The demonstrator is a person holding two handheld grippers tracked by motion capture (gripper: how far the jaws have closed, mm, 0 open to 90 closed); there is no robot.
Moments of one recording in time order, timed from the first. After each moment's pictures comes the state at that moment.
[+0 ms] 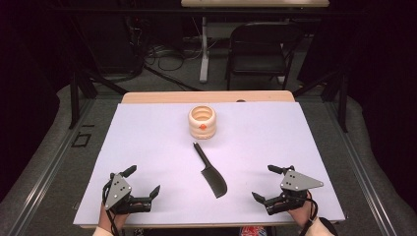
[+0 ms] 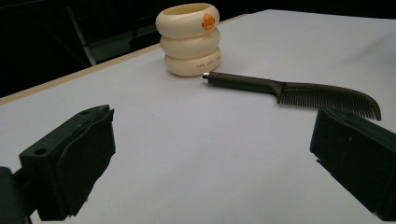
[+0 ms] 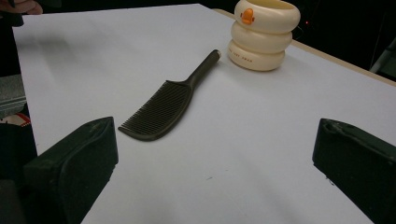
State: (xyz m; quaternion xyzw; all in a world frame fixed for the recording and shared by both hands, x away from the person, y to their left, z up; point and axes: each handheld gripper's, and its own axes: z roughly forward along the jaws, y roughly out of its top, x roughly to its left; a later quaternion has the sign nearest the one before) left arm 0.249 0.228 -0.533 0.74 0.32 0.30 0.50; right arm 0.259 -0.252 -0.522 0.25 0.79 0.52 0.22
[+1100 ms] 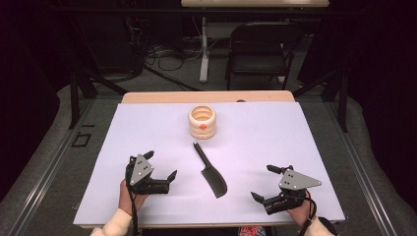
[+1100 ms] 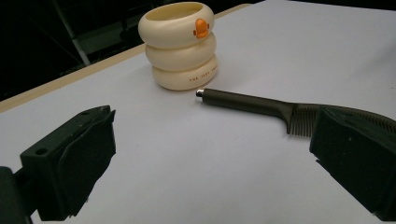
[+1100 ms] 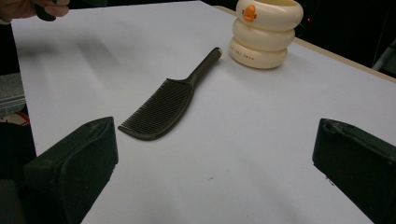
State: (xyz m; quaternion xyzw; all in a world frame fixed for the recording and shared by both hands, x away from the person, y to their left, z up) left arm 0.298 0.181 -0.520 0.77 0.32 0.28 0.48; right arm 0.261 -0.249 -0.523 0.25 0.79 0.52 0.21
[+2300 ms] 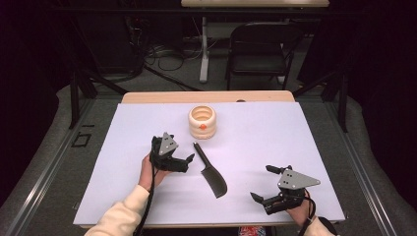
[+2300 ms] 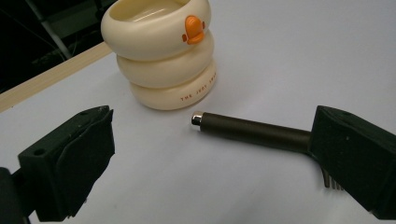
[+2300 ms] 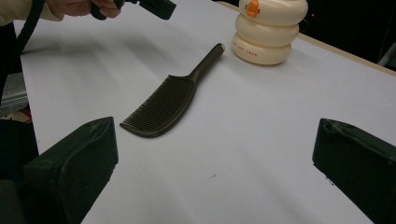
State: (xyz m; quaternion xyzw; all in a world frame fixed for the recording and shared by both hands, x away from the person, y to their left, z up) left arm 0.371 0.132 -0.519 0.81 0.31 0.25 0.43; right arm 0.262 -0.248 -0.524 0.25 0.80 0.51 0.21
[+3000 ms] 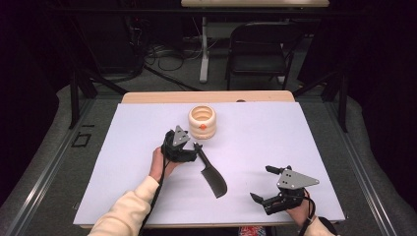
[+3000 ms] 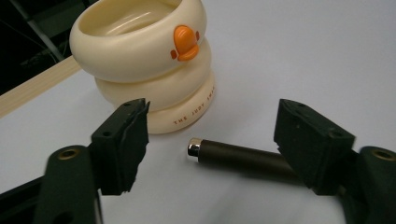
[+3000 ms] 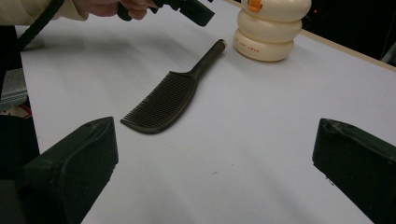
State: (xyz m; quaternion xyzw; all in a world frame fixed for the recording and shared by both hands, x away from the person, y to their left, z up) left arm 0.402 0.105 -0.525 0.82 0.29 0.24 0.42; right arm 0.262 -0.247 -0.525 0.25 0.80 0.51 0.20
